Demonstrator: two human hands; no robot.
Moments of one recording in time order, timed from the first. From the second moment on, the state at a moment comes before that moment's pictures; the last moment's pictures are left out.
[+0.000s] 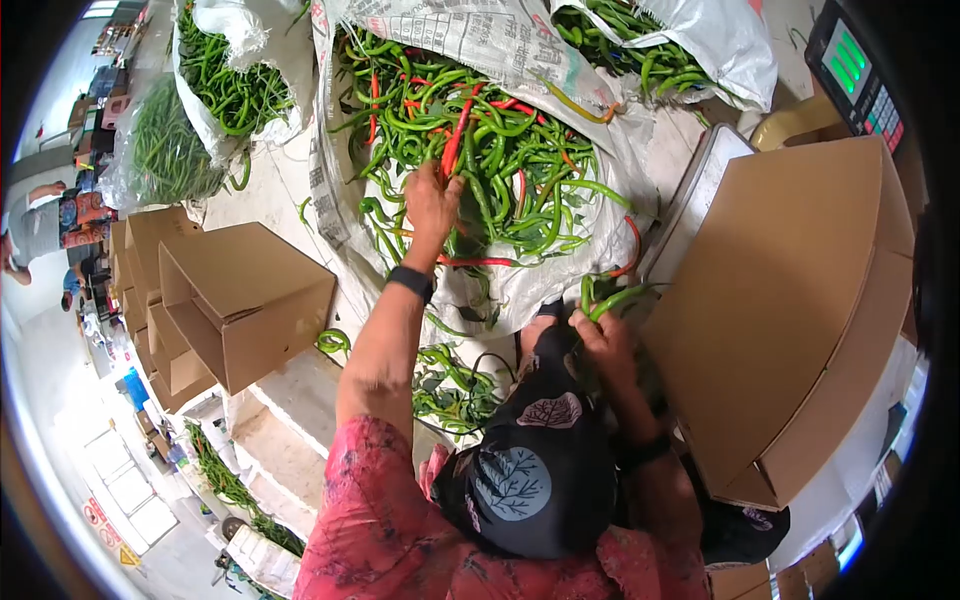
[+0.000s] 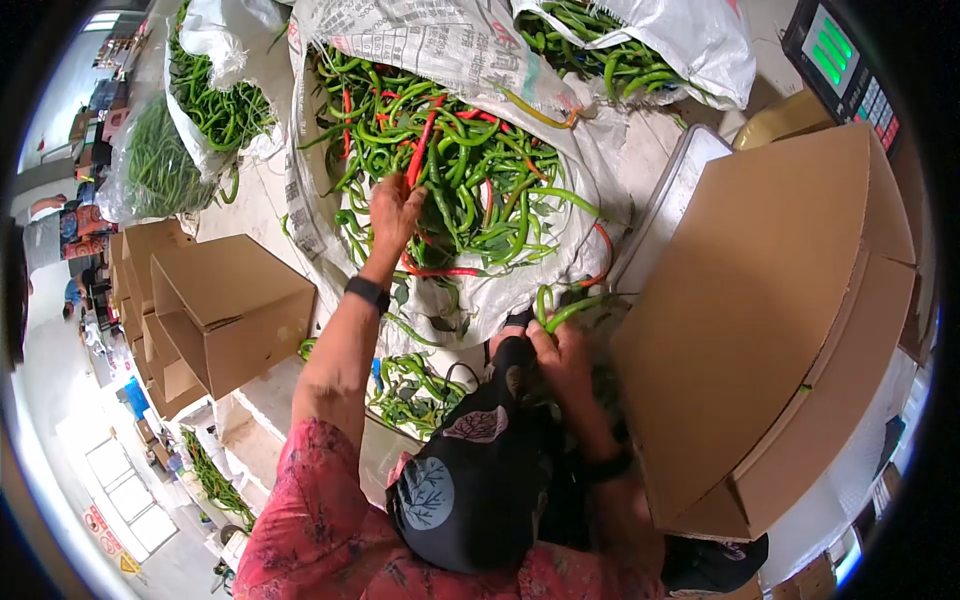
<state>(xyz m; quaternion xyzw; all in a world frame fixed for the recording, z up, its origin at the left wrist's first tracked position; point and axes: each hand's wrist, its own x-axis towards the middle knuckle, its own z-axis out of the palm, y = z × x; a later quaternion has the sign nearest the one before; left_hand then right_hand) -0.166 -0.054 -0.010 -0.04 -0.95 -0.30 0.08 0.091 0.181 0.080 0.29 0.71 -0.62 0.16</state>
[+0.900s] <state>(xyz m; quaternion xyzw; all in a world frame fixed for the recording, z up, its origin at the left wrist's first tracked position) -0.006 -0.062 0.116 0.13 -0.64 -0.72 -0.23 0.040 0.189 0.211 0.14 0.66 -0.73 0.07</state>
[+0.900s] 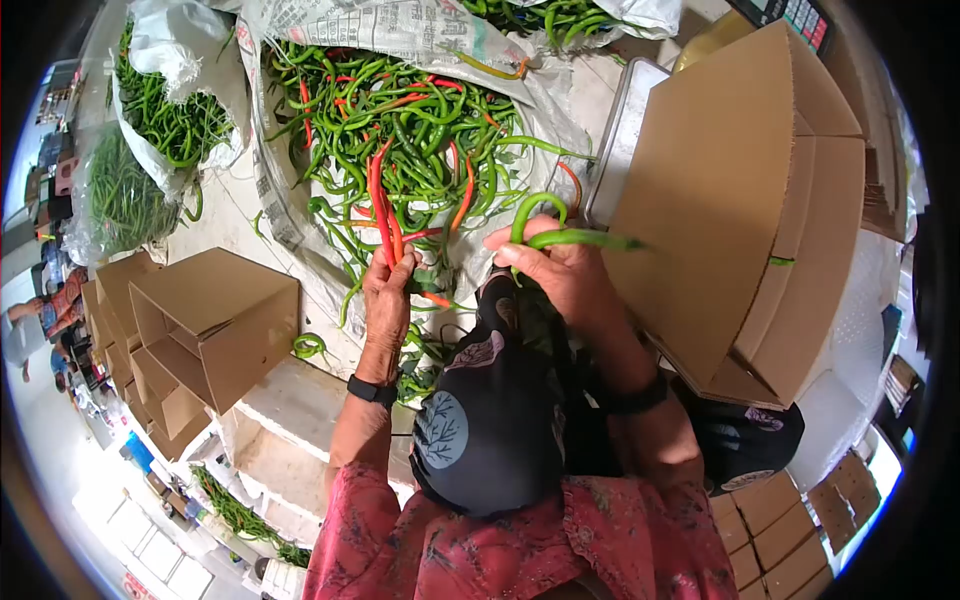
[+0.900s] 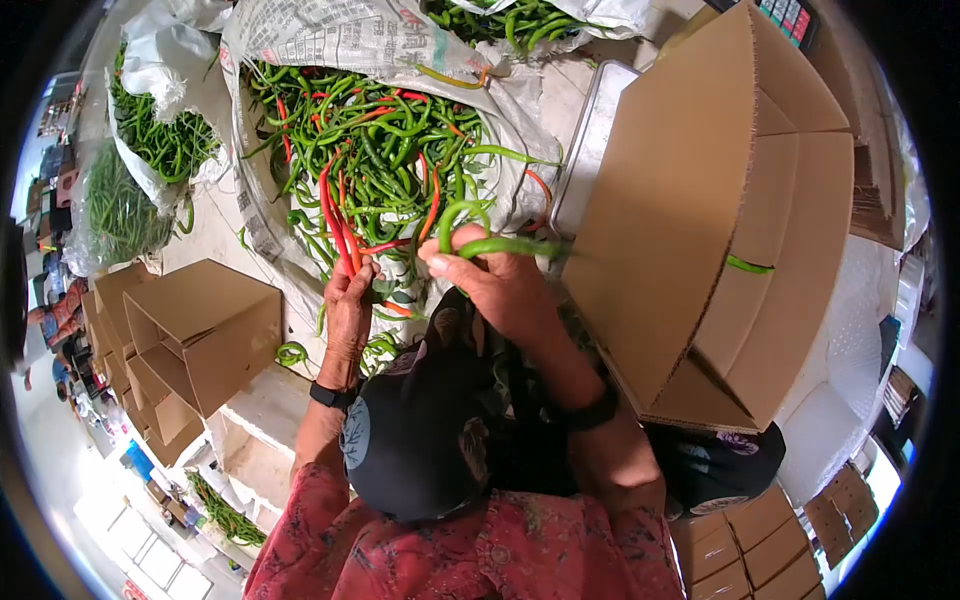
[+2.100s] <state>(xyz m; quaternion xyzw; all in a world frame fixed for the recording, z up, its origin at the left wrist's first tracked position) -0.013 -0.014 -0.029 -0.08 -0.96 -0.25 -0.07 0.132 0.326 0.378 0.19 0.97 0.08 -0.15</state>
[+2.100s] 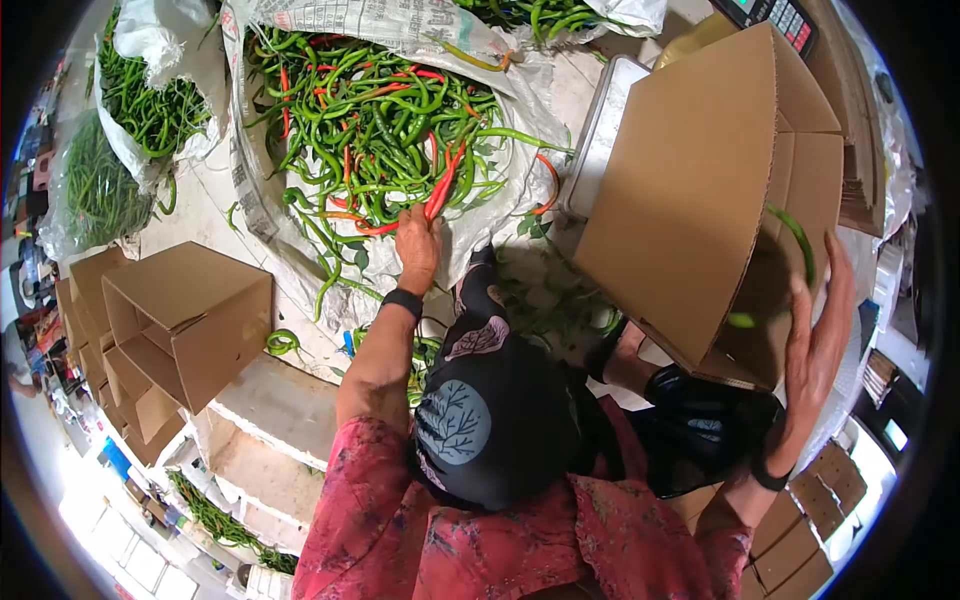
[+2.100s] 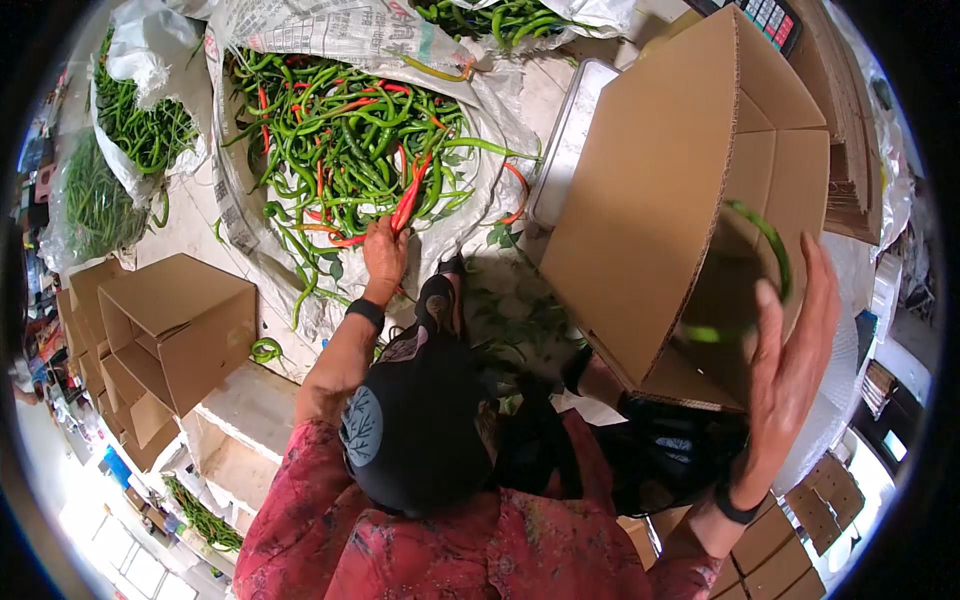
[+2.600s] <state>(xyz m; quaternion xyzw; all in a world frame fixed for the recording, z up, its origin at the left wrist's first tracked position) -0.032 -0.010 -0.011 -0.19 -0.95 -0.25 0.05 0.117 0.194 0.171 0.32 0.57 -0.74 0.17</state>
